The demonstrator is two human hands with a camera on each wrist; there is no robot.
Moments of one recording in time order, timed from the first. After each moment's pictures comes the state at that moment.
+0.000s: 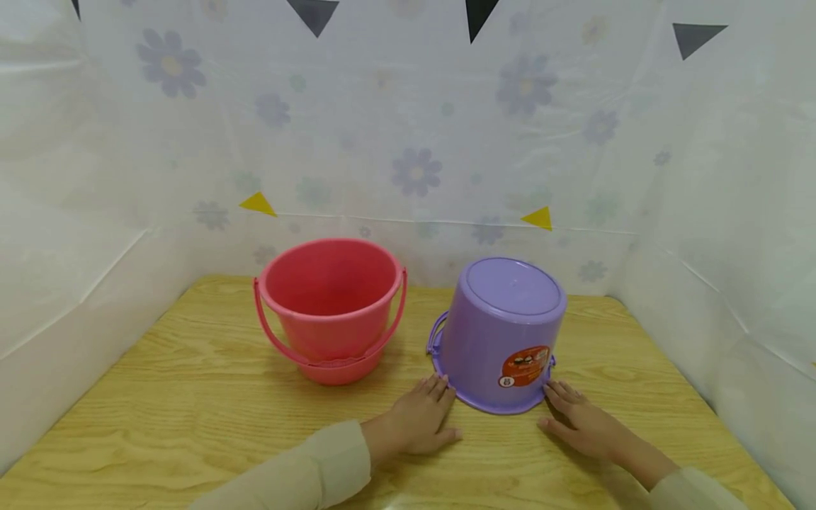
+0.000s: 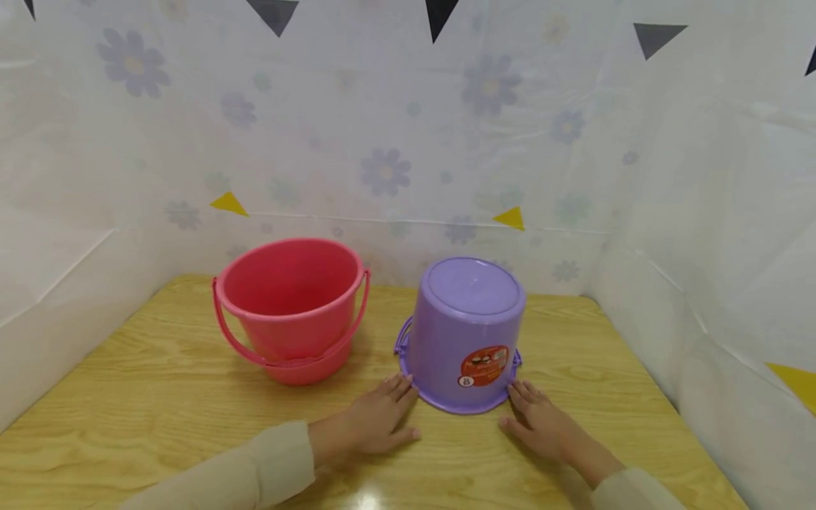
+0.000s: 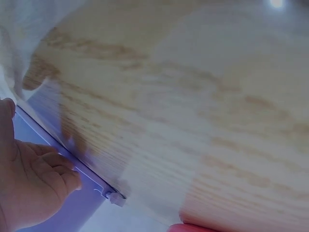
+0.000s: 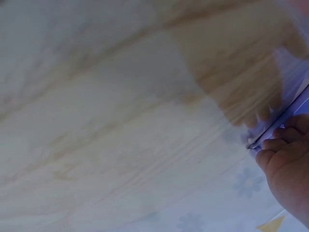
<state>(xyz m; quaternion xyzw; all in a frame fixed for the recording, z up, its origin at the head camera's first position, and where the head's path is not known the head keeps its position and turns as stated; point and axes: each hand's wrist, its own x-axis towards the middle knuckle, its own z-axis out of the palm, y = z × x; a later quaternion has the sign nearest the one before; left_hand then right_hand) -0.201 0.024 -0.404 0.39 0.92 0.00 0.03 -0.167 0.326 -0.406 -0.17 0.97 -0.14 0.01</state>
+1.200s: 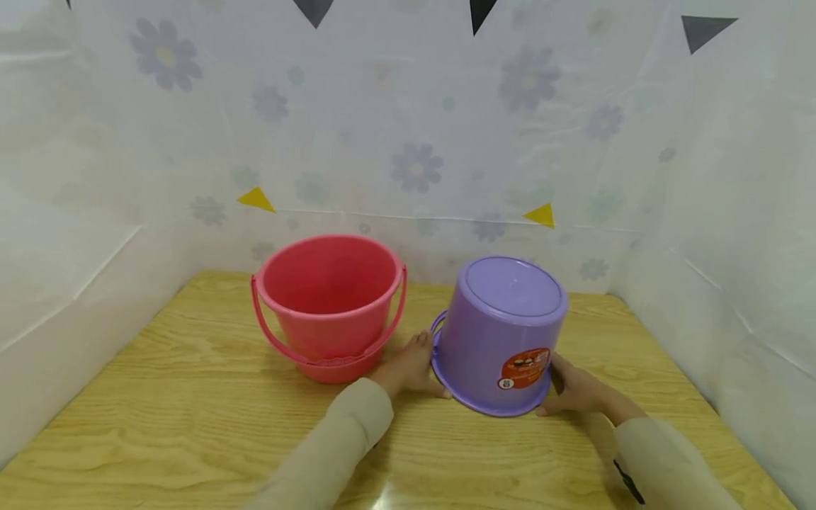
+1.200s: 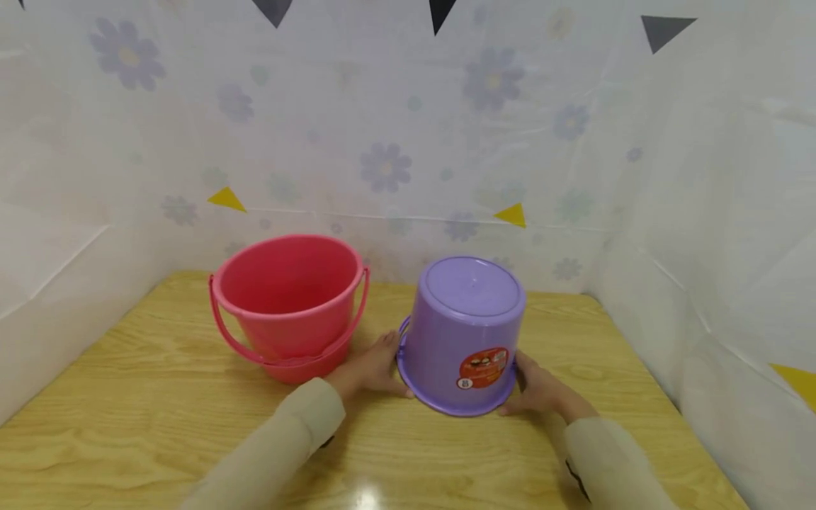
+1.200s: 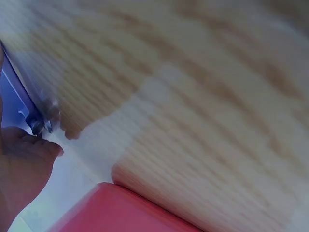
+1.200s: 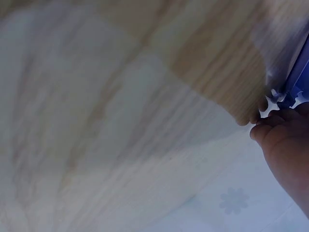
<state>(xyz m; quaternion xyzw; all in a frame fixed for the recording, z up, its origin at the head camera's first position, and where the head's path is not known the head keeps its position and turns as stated) -0.277 0.028 -0.406 0.30 0.92 0.22 0.09 -0.215 0.345 -0.398 -0.20 0.93 -0.31 0.06</state>
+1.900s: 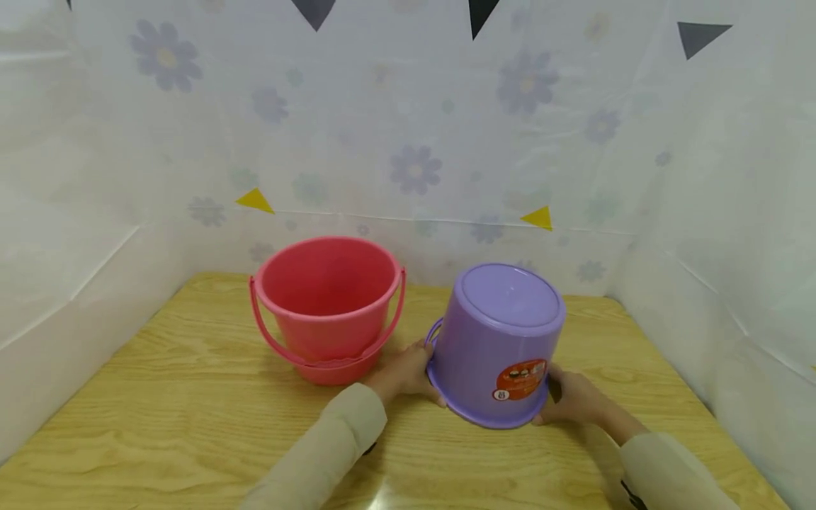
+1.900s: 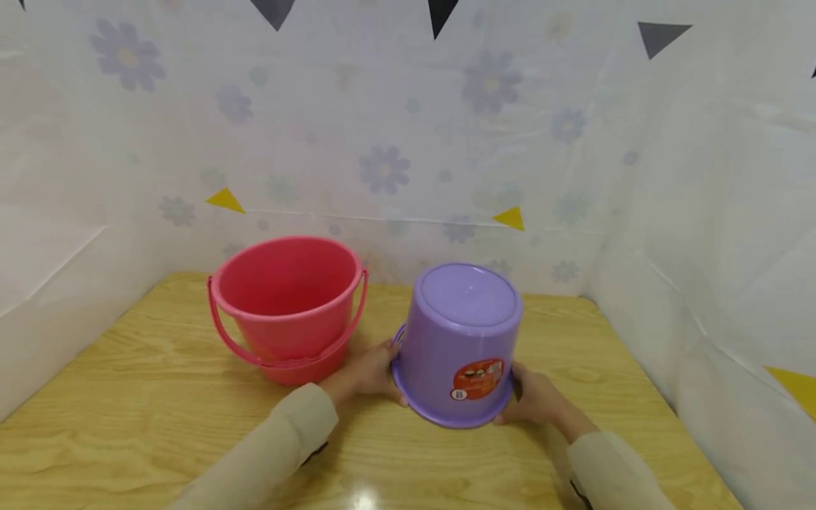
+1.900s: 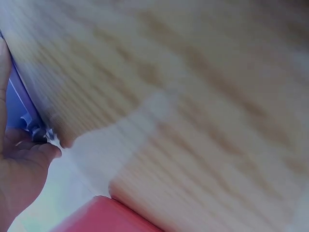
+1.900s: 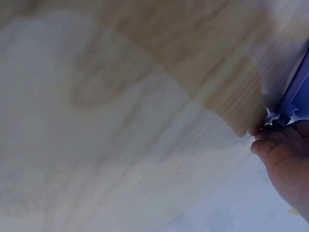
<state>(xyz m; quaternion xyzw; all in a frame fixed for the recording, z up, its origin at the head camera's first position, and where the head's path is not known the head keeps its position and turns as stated) -0.272 0.024 -0.408 0.32 0.91 0.25 0.06 -0.205 0.336 -0.404 -0.15 0.96 -0.24 0.02</state>
